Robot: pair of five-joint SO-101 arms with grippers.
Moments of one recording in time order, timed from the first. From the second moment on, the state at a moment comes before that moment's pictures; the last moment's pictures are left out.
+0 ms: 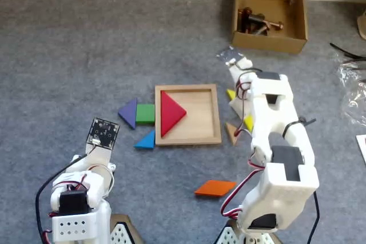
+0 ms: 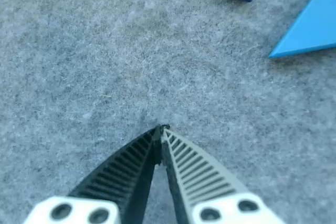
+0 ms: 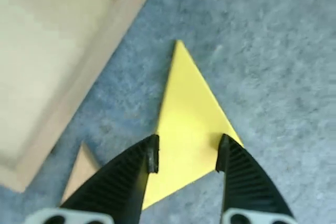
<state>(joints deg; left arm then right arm) -11.4 -104.2 96.0 76.1 -15.3 -2.5 13.9 14.5 55.8 43.7</state>
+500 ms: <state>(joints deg) -11.4 -104.2 96.0 76.1 -15.3 -2.5 14.2 8.7 66.1 45.3</state>
